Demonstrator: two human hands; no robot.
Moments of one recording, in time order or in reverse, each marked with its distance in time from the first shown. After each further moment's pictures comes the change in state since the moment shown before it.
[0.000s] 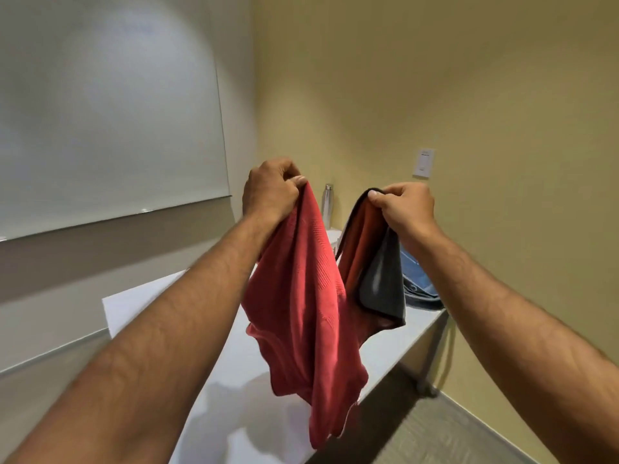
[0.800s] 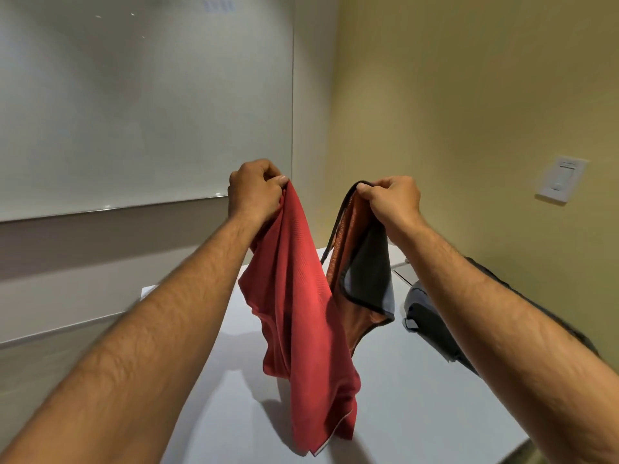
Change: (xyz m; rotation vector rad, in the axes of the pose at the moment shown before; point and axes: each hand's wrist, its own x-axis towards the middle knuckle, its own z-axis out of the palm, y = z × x) left_hand 0.147 -0.160 0.061 0.014 0.226 -0.295; right_hand 0.175 0.034 0.217 0.123 -0.298 0.007
